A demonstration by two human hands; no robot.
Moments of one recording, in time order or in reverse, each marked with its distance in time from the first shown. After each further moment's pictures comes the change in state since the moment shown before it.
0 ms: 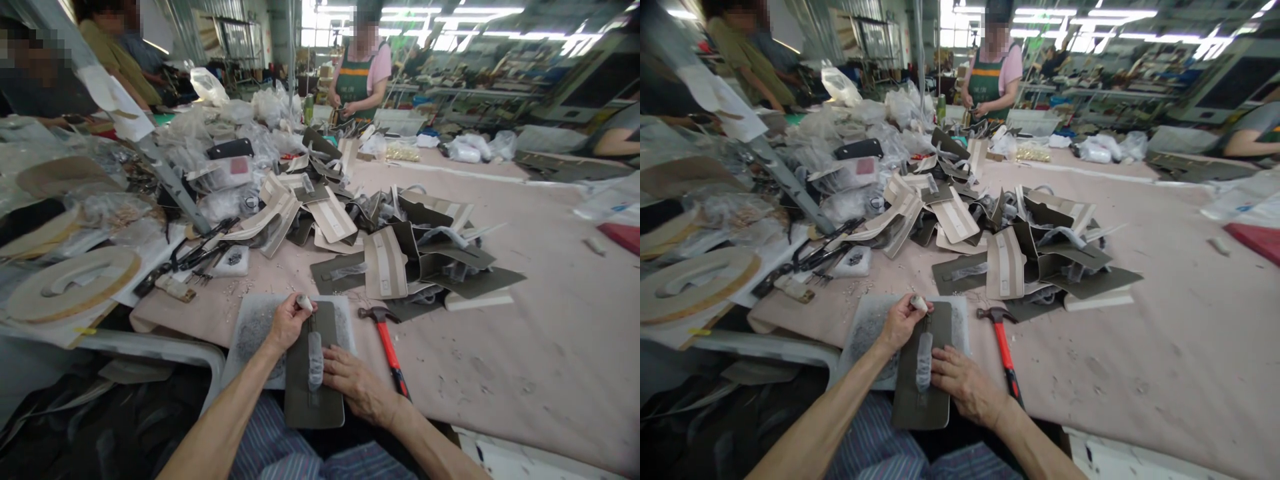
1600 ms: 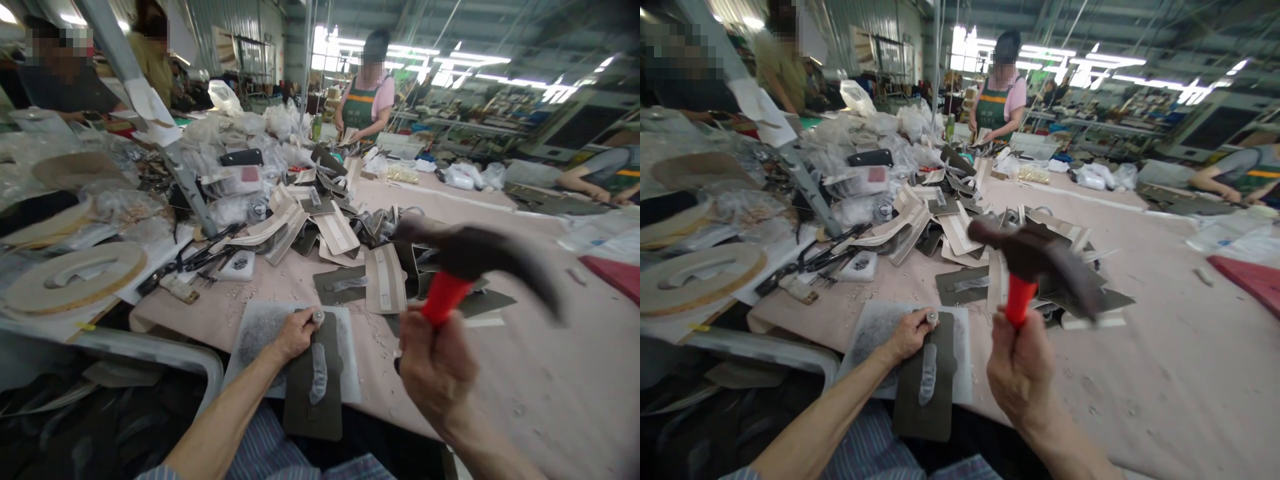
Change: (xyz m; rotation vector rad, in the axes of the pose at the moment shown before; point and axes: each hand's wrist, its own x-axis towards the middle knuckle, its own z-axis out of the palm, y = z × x) left_hand 0.002 -0.004 -0.005 0.417 -0.205 0.158; right_hand 0.029 -0.068 -0.127 -0.245 1.022 0.675
